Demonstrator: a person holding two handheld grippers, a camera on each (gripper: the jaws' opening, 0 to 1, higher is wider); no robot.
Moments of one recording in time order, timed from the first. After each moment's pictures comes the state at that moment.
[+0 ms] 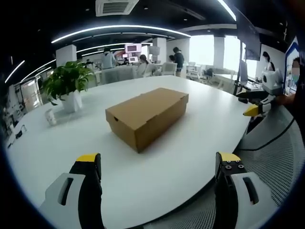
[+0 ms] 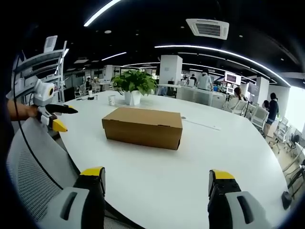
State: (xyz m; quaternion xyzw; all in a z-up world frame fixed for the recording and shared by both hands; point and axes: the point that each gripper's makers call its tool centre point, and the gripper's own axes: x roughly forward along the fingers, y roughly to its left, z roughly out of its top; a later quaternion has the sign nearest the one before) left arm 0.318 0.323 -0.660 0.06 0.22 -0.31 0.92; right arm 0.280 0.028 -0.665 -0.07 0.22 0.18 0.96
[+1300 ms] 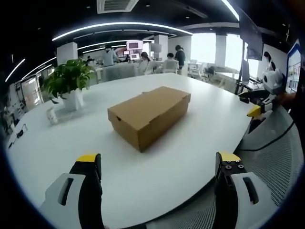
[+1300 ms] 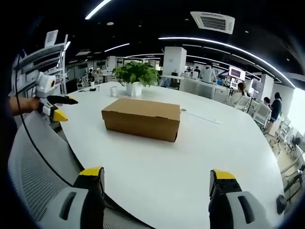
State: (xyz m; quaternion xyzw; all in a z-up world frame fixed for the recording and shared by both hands) left arm 0.322 0.325 -0.654 0.07 0.23 -0.30 0.92; right arm 0.275 0.008 -0.667 -0.08 0.26 0.19 0.94
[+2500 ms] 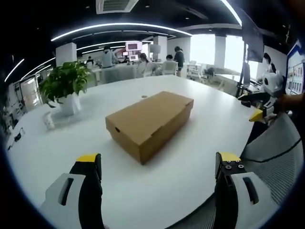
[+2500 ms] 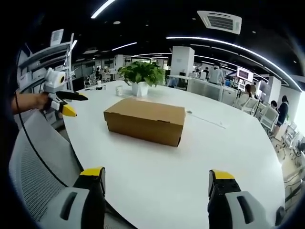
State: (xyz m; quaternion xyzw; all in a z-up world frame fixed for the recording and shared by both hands) left arm 0.357 0.312 -0.649 0.06 0.23 -0.31 0.92; right arm 0.299 0.010 -0.662 -0.09 0.26 0.23 0.93
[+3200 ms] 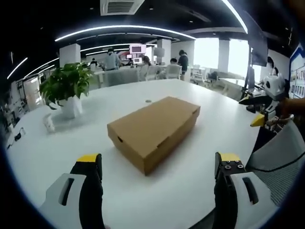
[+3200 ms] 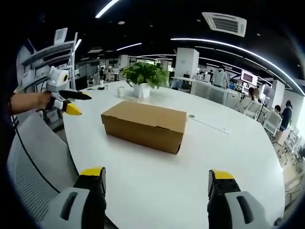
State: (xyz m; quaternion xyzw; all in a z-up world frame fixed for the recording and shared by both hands) left arm 0.384 0.305 -0.645 0.05 0.22 -0.29 0.93; right arm 0.330 0.014 -0.662 -0.10 0.26 0.24 0.93
